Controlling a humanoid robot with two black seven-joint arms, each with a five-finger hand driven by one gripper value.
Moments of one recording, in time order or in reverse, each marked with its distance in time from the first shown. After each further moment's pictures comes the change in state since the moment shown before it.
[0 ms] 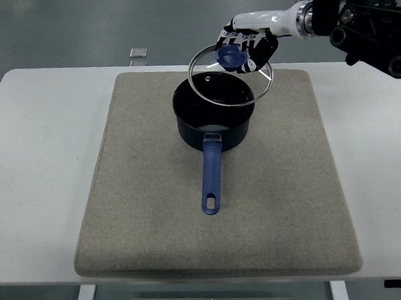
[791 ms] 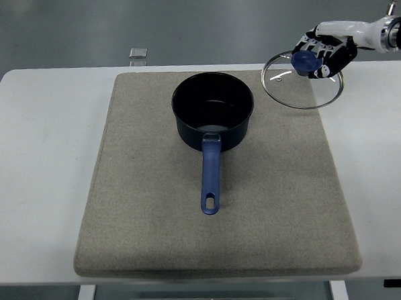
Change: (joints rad) left arm 0.000 0.000 0.000 0.000 0.000 0.000 0.000; right arm -0.153 -0.205 0.007 0.004 0.009 -0.034 0.022
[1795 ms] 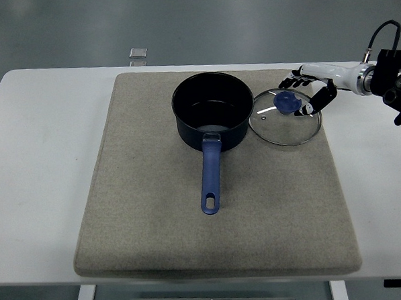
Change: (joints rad) left arm 0.000 0.000 0.000 0.000 0.000 0.000 0.000; right arm -0.124 0.055 0.000 -0.002 0.000 -0.112 0.018
